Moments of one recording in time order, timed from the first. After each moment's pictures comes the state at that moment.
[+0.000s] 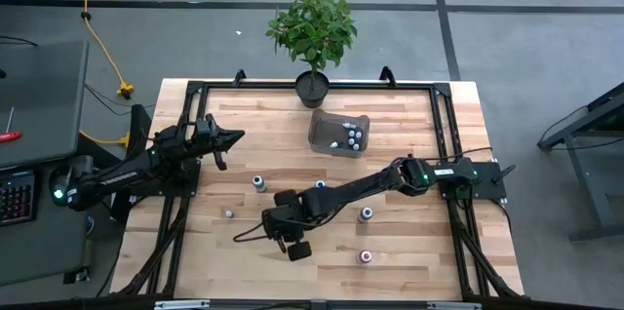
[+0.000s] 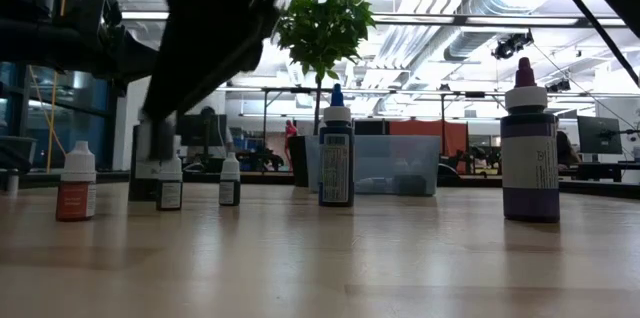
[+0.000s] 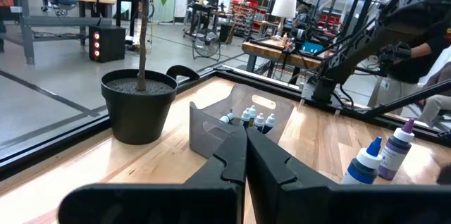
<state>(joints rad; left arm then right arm) 0.37 0.01 0.01 0.01 0.01 -0.18 0.29 2.47 2.31 -0.92 -0.03 0.03</state>
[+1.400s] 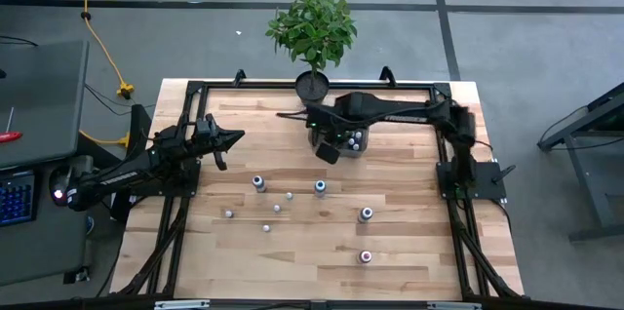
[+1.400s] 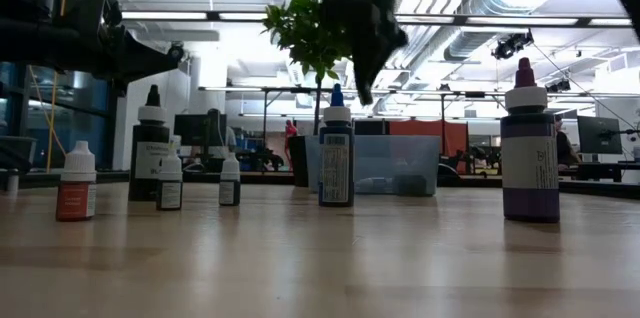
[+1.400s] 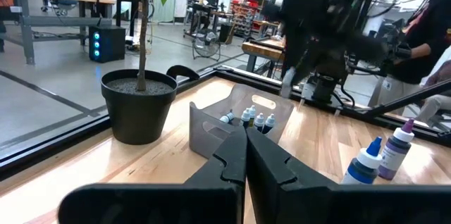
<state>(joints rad) 0.37 0.01 0.01 0.01 0.01 -0.18 -0.16 1.96 1.84 -1.24 0.17 0.33</state>
